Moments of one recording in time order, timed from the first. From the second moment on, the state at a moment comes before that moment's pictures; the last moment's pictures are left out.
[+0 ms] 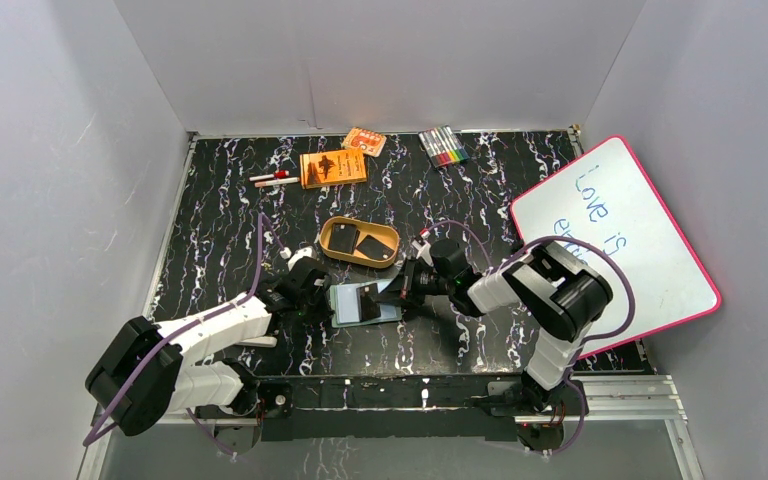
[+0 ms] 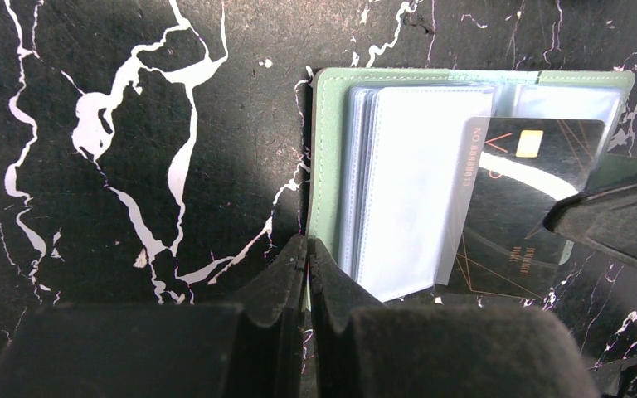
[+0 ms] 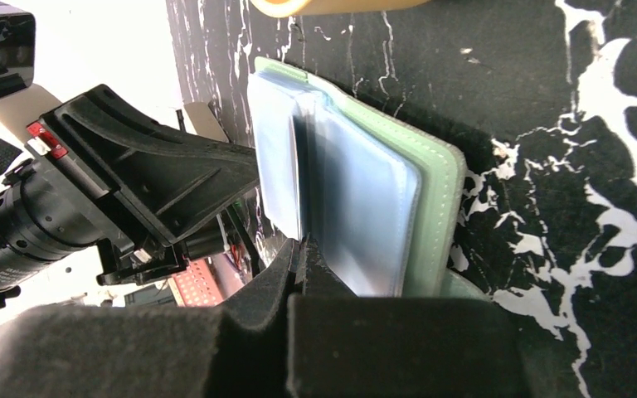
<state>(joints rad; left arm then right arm) -0.70 1.20 0.49 -0.30 -0.14 -0.86 0.72 1.75 0.53 0.69 -0.57 1.10</state>
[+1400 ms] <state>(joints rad) -0.70 1.20 0.49 -0.29 -0.13 -0.86 0.75 1.84 0.55 0.80 -0.56 1.18</state>
